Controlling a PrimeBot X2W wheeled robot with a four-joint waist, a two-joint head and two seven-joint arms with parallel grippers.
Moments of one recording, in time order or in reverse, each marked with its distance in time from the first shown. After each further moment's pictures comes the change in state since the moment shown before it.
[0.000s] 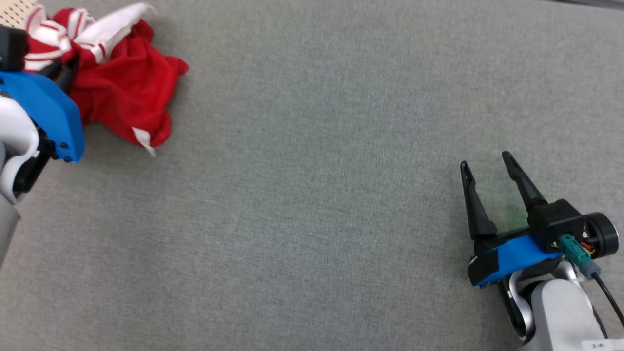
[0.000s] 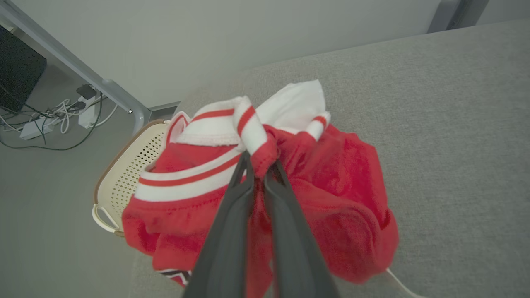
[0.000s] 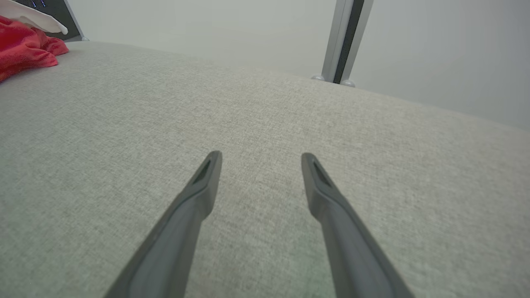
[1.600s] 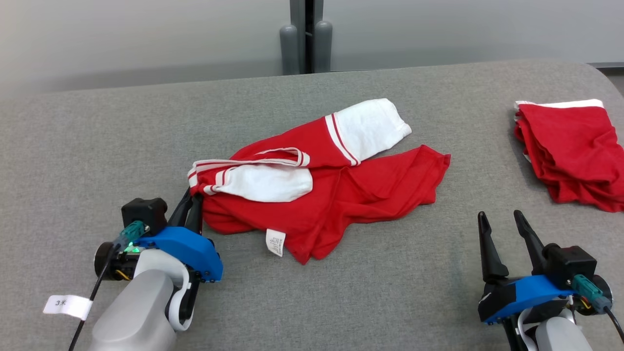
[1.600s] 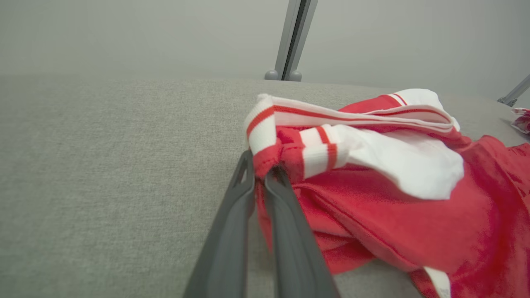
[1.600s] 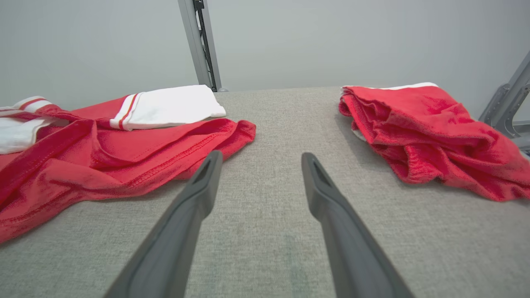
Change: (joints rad) left arm 0.390 -0.365 0.012 0.130 -0.071 0.164 -0.483; right arm 0.057 -0.001 -0.063 0.266 0.175 0.000 -0.140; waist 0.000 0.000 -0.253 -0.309
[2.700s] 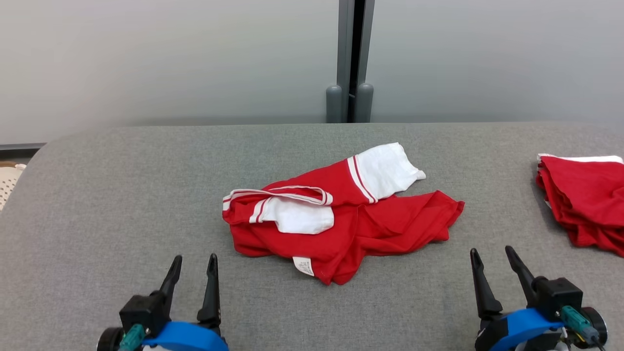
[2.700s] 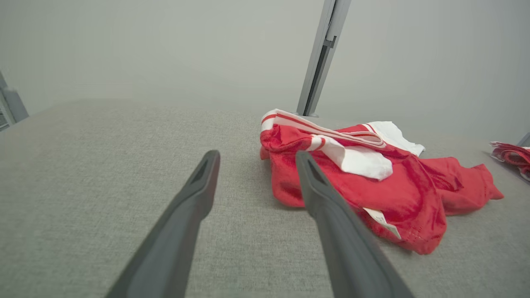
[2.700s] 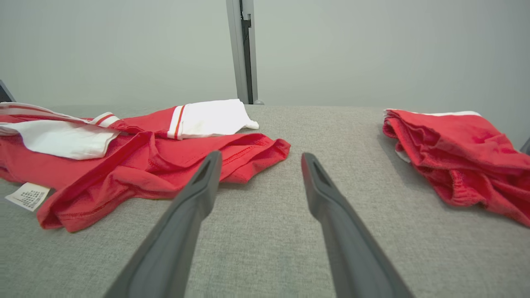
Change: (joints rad) left arm 0.479 -0.099 0.371 -0.403 0.363 -0.044 -0.003; right arm 0.093 0.000 0.021 0.007 -0.037 0.000 0.000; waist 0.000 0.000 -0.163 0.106
